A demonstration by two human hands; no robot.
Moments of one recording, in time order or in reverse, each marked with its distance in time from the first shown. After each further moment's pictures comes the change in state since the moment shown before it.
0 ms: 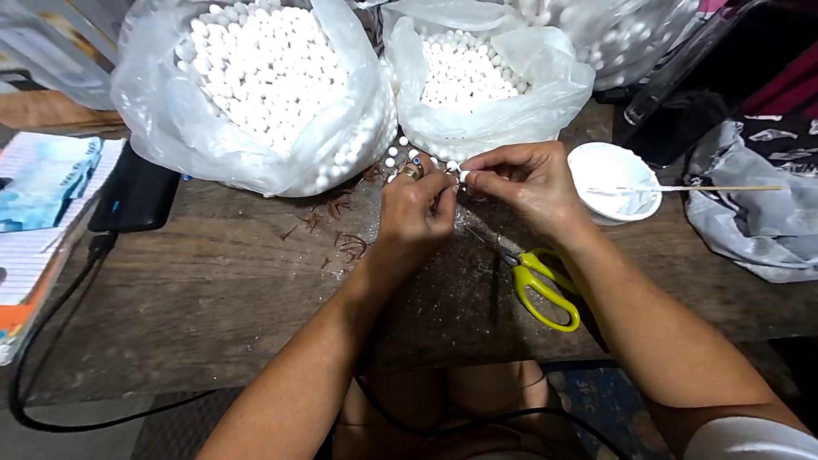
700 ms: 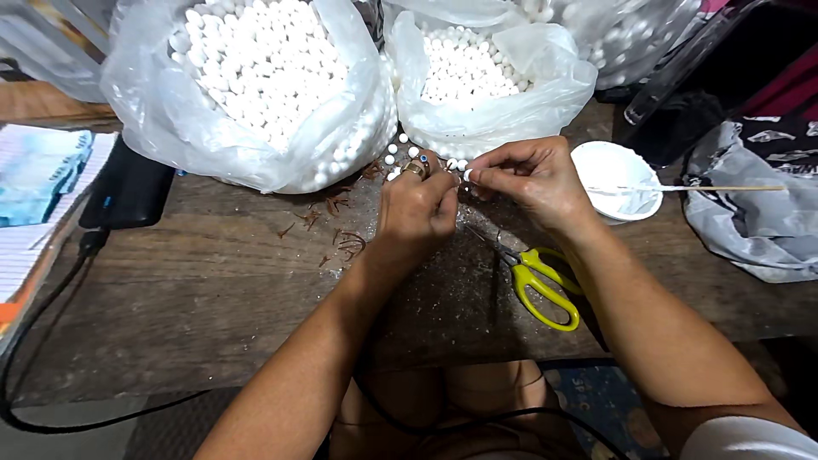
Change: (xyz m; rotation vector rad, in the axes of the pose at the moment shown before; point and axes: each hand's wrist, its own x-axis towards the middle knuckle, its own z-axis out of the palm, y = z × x) left_hand 0.000 0.000 -0.003 0.080 -0.039 0.032; right_hand 0.002 0.002 -0.006 0.035 -0.022 0.062
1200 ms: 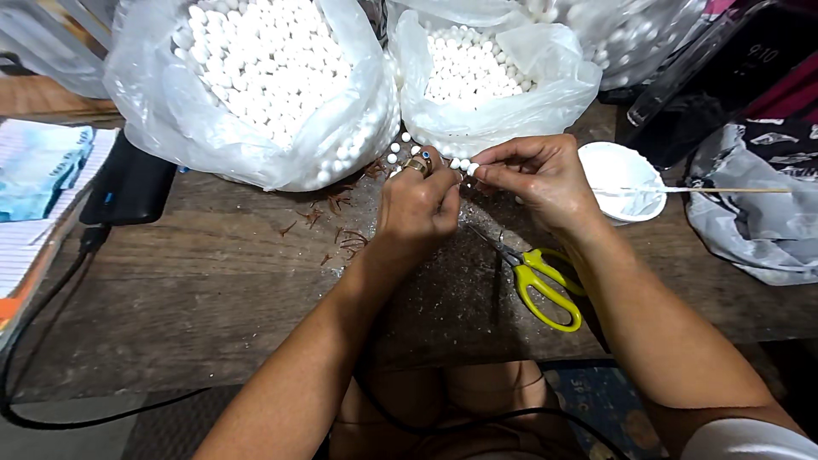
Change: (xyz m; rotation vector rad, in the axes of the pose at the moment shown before) left_hand 0.003 -0.001 0.000 0.004 0.040 0.042; right_hand 0.001 0.000 -0.002 -0.008 0.016 -0.004
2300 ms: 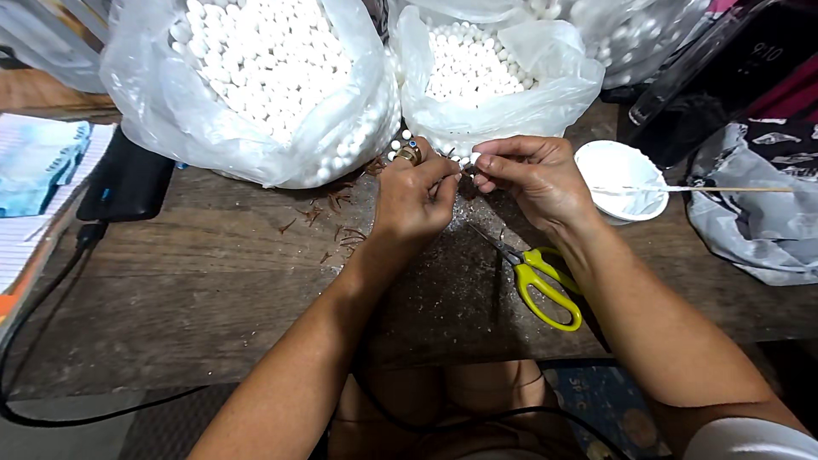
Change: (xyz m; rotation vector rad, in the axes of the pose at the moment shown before) left_hand 0.005 -0.002 -0.002 -0.134 0.047 -0.055; right_hand 0.002 -0.001 0.009 0.316 0.118 0.237
